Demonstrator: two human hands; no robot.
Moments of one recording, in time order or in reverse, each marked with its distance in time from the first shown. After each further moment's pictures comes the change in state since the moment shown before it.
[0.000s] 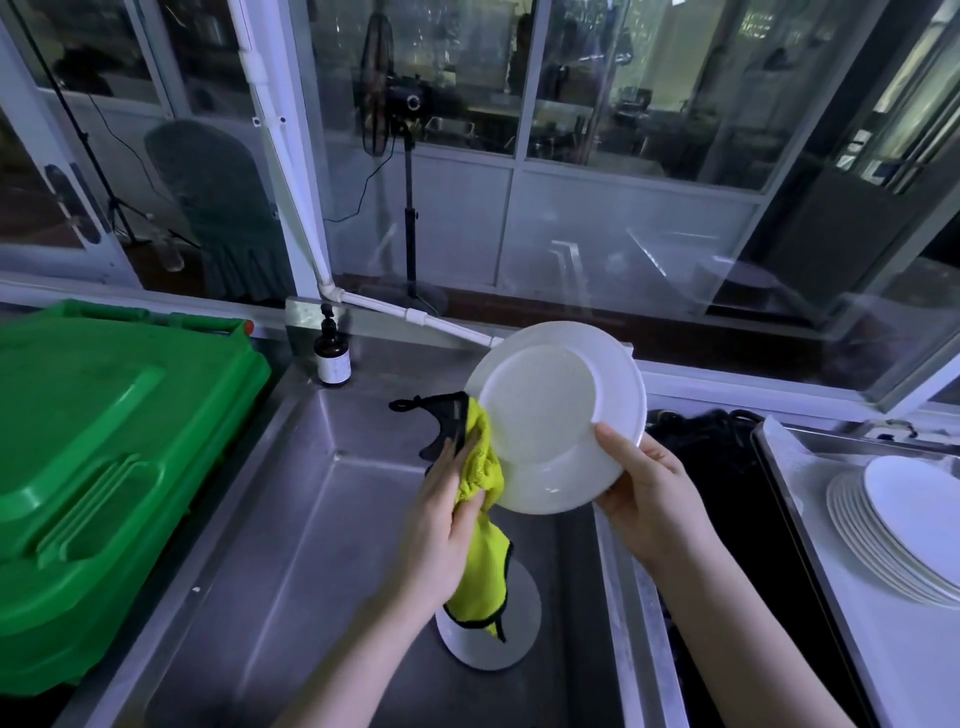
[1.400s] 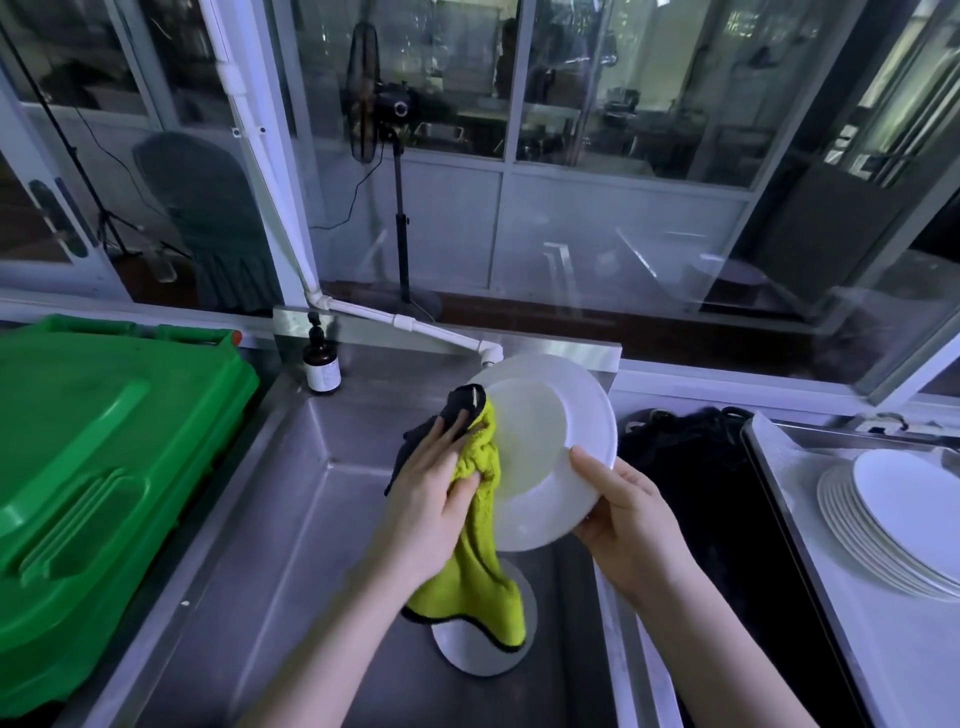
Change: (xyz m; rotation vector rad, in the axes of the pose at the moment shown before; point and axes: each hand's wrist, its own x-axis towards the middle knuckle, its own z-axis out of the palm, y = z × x) left_hand 0.032 0.018 -0.009 0.207 -0.133 0.097; right_hand -0.010 0.013 -0.007 -0.010 0.010 0.084
